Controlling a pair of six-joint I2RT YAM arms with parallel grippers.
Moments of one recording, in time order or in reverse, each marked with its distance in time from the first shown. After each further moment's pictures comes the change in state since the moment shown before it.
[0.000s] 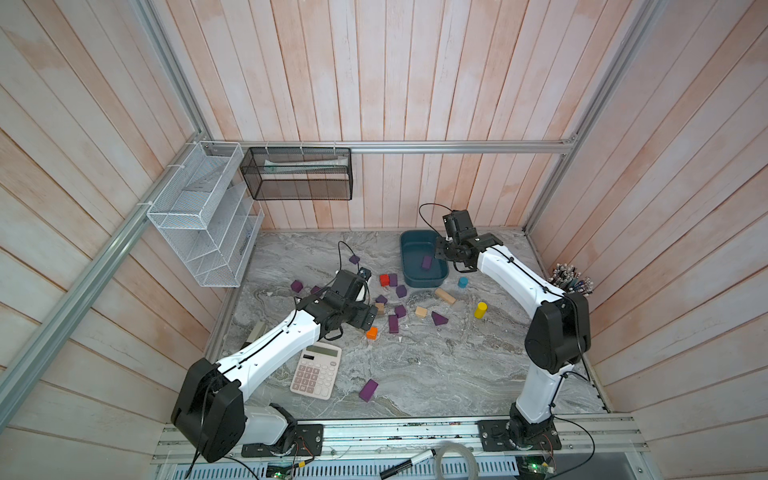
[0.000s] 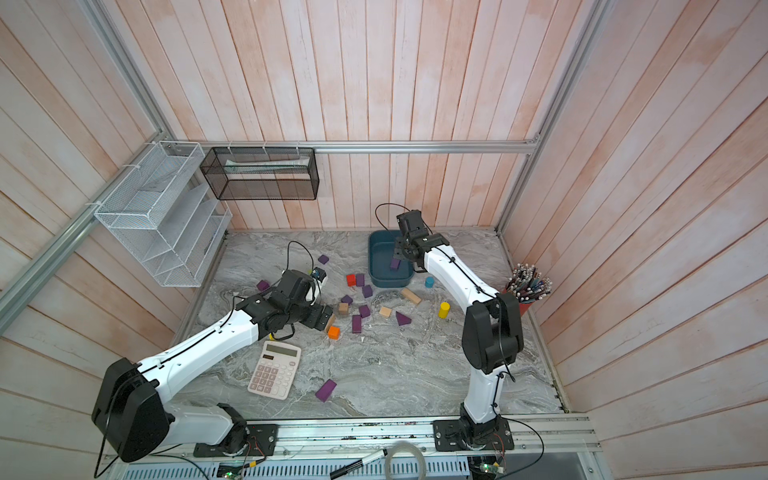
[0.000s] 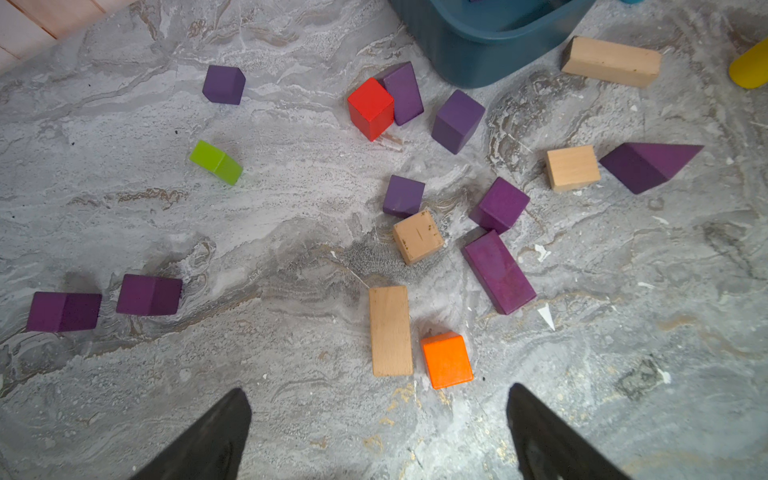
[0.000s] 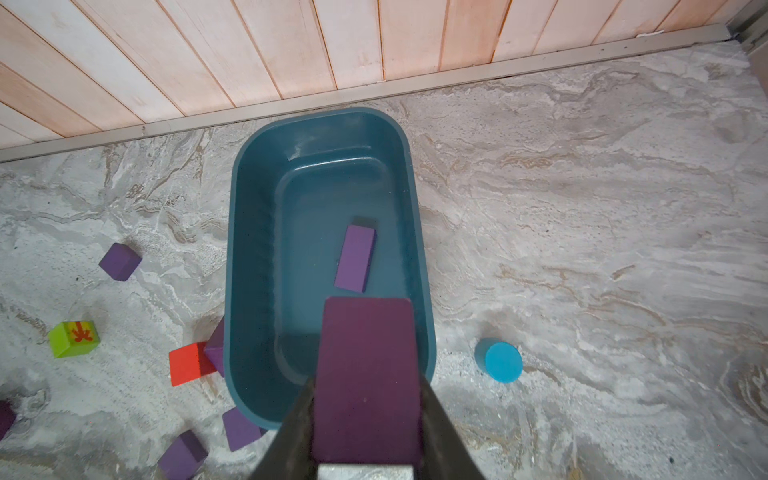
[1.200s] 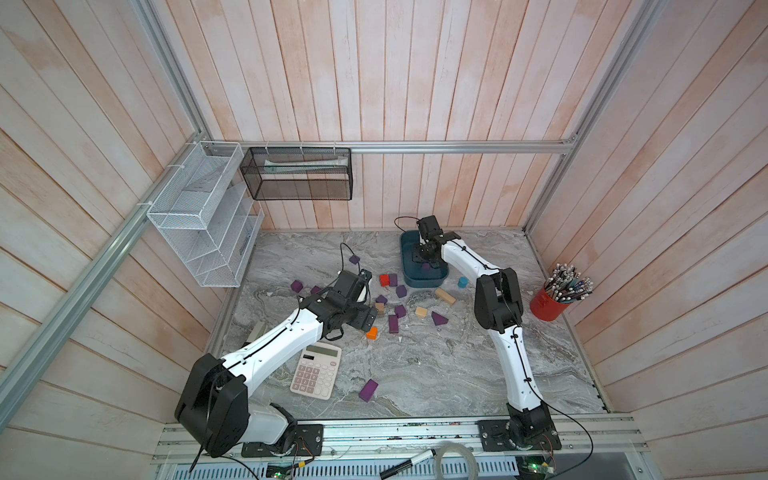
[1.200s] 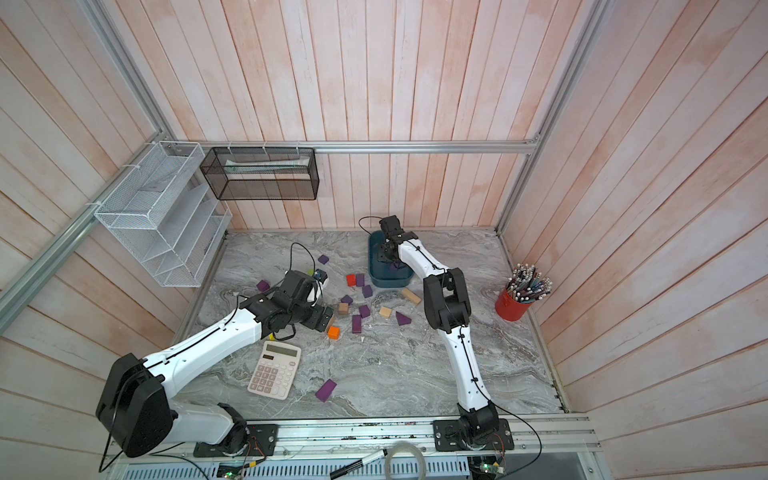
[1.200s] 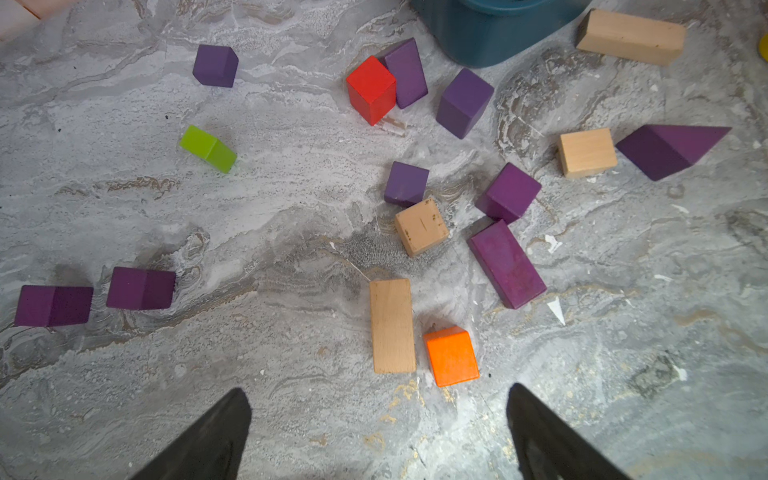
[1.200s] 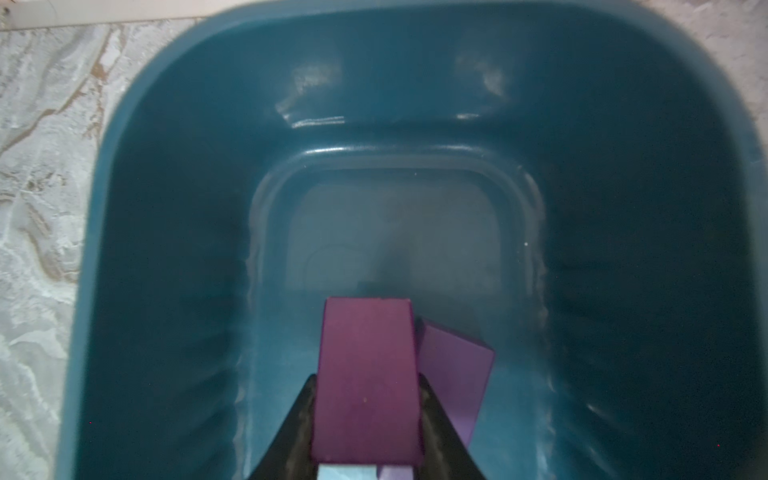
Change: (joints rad) left arm 0.000 0.028 0.000 -0.007 -0.004 0.001; right arm -0.001 0.582 0.485 -0.052 -0.114 -0.079
